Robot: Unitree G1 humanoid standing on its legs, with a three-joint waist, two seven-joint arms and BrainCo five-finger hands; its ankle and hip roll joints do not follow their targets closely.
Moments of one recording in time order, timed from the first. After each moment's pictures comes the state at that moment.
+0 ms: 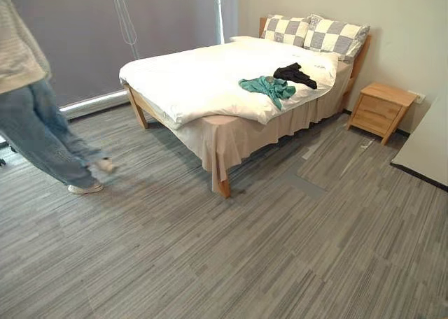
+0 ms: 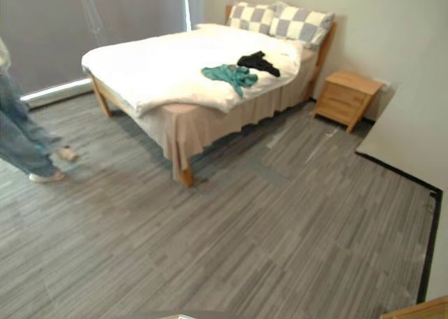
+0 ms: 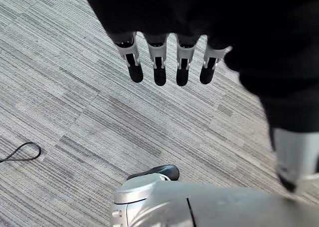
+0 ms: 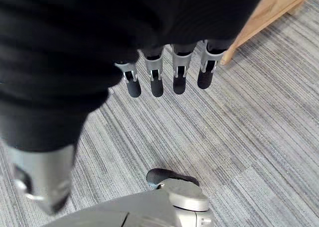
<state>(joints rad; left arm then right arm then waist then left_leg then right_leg) 0.03 0.19 -0.18 1.43 0.06 -0.08 0.04 0.03 -0.21 0.19 1.44 -0.02 0.00 -0.04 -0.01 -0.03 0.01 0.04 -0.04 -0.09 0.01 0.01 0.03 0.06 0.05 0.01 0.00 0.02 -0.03</state>
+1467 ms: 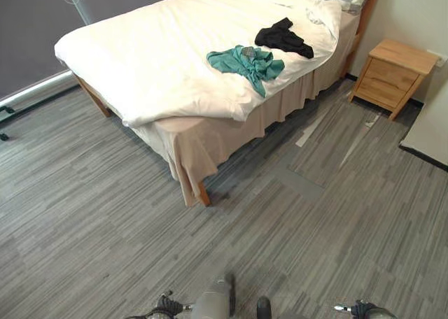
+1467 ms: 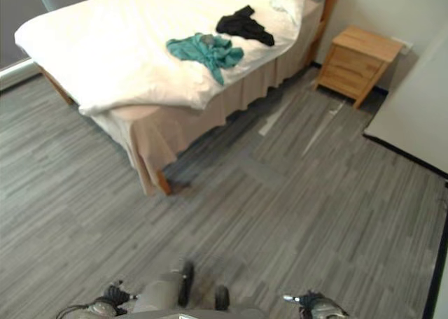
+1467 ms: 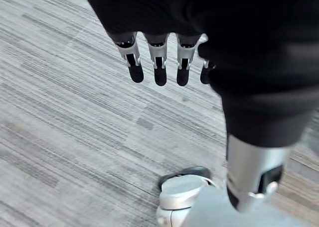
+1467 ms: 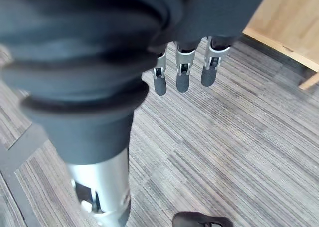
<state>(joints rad) -0.09 0.22 -0.13 1.39 0.08 -0.09 0.07 -0.18 -0.33 0.12 1.47 0.08 0.00 -0.06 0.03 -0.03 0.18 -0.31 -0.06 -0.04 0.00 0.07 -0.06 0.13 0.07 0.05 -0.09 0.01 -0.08</state>
